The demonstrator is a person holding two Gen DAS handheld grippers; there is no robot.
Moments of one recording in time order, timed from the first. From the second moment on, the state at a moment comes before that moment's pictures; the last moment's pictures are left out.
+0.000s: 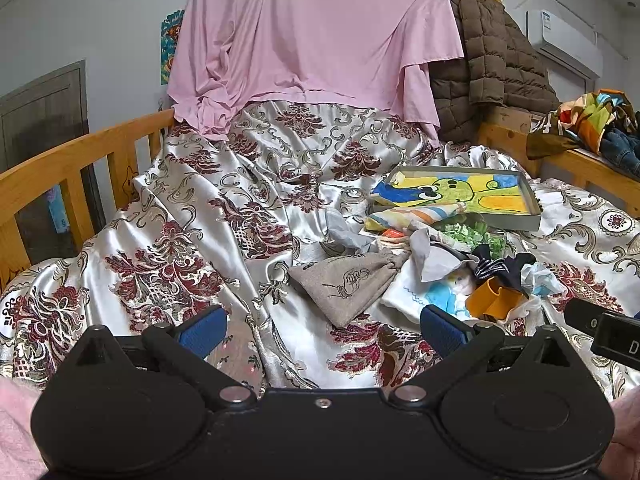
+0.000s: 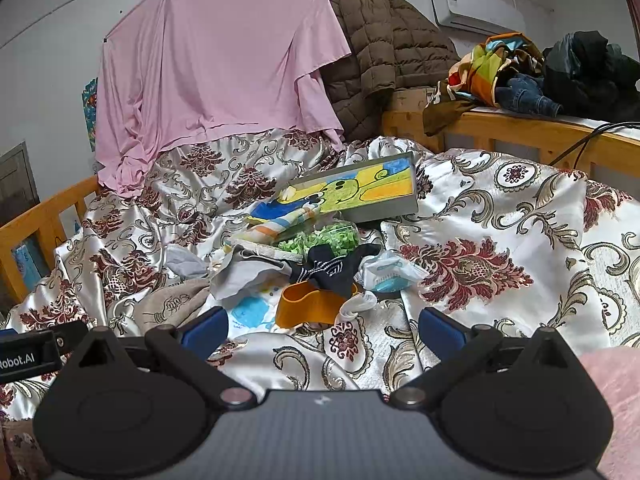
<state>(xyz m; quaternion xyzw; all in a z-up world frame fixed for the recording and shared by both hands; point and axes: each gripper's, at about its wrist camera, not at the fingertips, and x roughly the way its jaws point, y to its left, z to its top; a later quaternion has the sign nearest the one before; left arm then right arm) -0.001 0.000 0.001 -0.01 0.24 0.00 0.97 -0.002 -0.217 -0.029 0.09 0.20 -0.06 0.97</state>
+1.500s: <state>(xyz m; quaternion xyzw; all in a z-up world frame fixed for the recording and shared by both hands) 0.000 0.000 0.002 -0.01 0.24 0.00 0.97 -0.001 -0.217 -0.031 0.09 0.20 -0.06 0.97</state>
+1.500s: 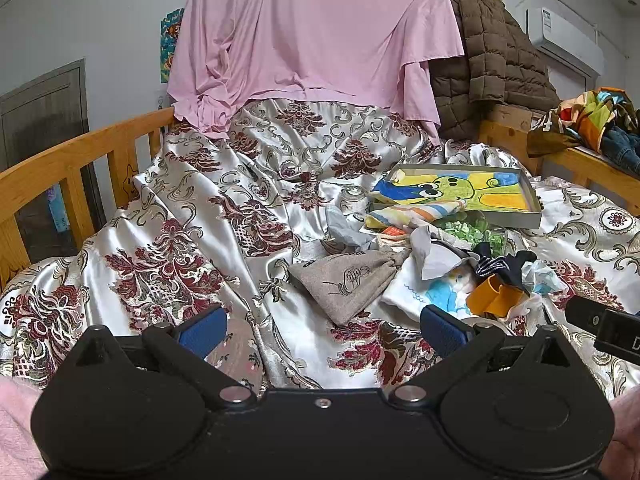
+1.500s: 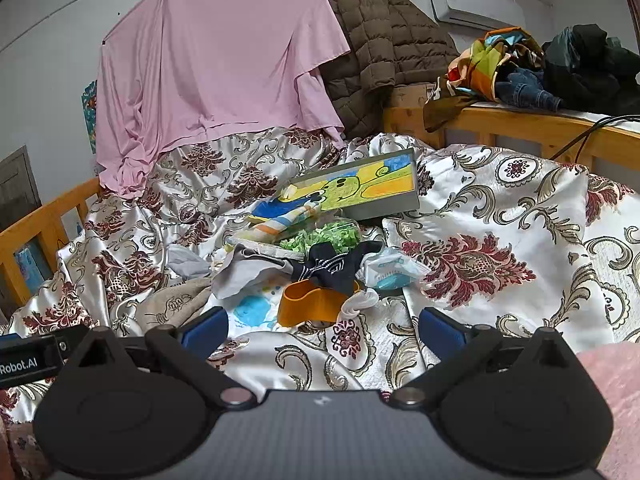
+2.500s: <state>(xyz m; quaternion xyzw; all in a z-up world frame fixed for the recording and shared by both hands) 0.026 0.007 -0.019 -0.02 0.24 0.00 0.97 0.016 -0.208 -0.031 0.08 0.22 -0.05 0.97</state>
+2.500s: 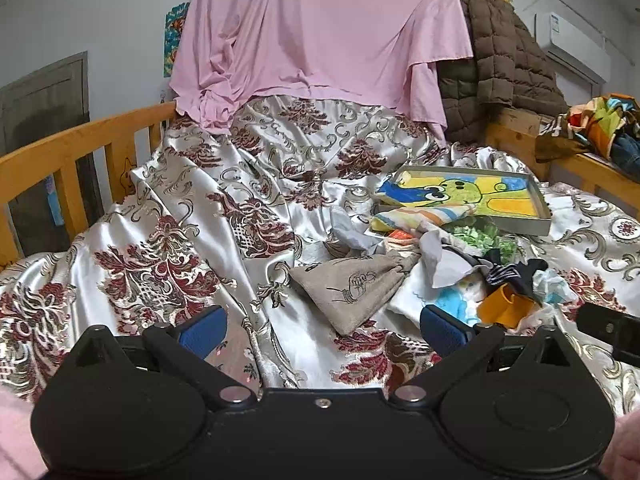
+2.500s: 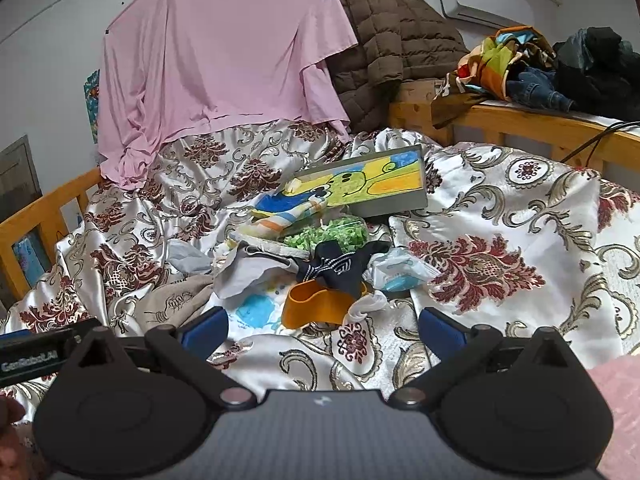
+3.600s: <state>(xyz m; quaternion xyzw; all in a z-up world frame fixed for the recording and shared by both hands) 0.201 0.022 -0.072 0.09 0.33 -0.16 0.92 0.175 -0.188 -0.067 -0.03 0.25 0.12 0.96</state>
